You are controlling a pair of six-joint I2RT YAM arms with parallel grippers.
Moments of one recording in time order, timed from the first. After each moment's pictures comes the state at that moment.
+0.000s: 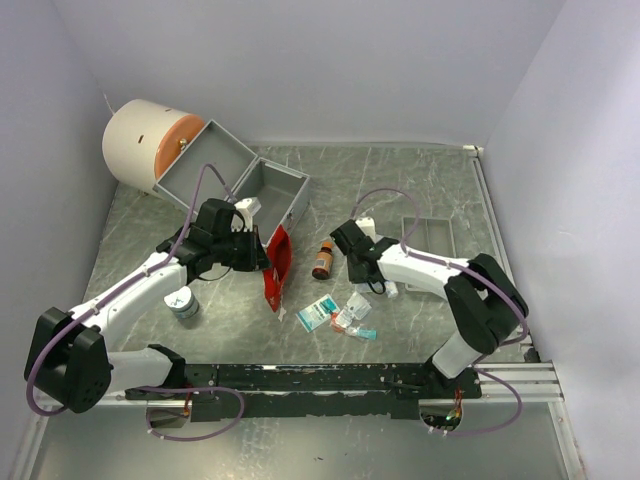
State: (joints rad) left arm -0.50 1.23 0.82 -0.36 0.34 -0.44; right arm 0.69 1.61 0.89 -0.46 0.37 0.51
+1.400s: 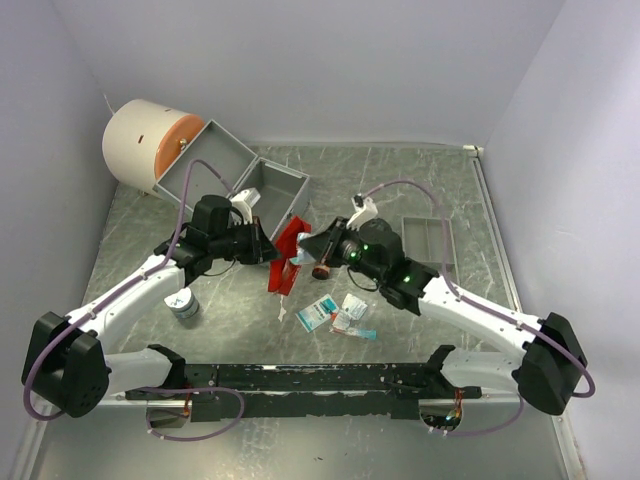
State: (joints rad) left arm -0.50 1.21 0.81 -0.21 0.43 -0.54; right arm 0.80 1.15 0.76 0.13 0.01 0.84
